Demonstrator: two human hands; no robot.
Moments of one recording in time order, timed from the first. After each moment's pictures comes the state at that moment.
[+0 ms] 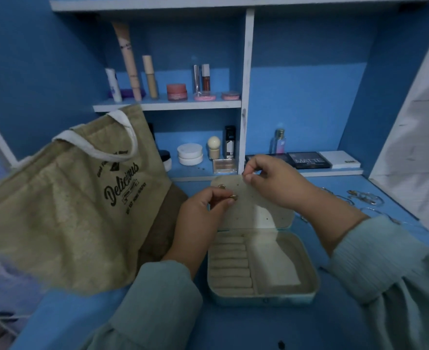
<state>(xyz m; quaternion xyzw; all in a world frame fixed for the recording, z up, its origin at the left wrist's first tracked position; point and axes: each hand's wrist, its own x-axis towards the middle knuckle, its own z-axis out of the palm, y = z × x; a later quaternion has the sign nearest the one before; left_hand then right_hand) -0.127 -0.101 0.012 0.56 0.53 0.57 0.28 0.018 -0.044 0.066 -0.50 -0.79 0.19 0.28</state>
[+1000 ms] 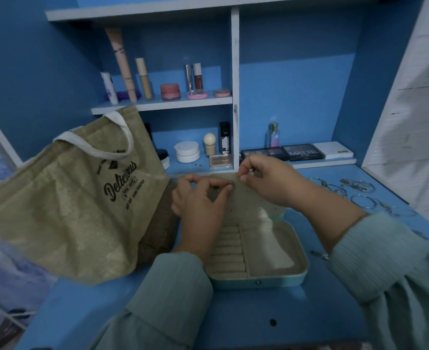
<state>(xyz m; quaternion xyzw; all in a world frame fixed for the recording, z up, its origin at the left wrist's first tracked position) -0.109 -0.106 0.013 0.55 0.66 0.51 0.06 0.027 -0.078 0.075 -0.50 -0.81 0.20 0.25</state>
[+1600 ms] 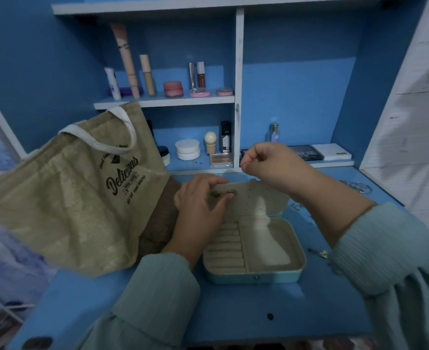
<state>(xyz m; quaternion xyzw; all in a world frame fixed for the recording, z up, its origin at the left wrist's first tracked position) -0.124 -0.117 0.007 0.66 0.57 0.49 0.03 0.023 -0.081 0.089 -0.49 -0.73 0.32 0.35</state>
